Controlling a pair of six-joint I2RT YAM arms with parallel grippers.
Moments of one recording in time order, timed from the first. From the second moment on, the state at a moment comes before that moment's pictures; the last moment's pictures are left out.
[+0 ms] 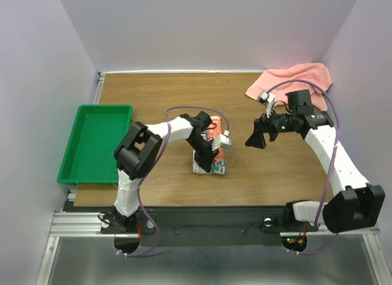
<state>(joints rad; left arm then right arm) -0.73 1.98 1.33 -0.77 0.76 0.69 0.12 1.27 1.16 -0.83 -0.86 -0.36</state>
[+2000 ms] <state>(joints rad) -0.32 2.17 1.53 -1.12 1.01 0.78 0.72 1.62 0.87 -0.29 -0.59 -0.38</state>
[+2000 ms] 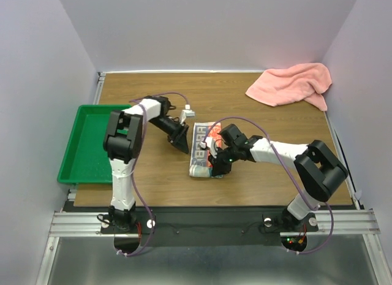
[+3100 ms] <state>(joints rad) -1.06 1.11 0.47 0.00 0.10 0.91 0.54 2.10 1.18 -0.57 -1.18 -0.18</state>
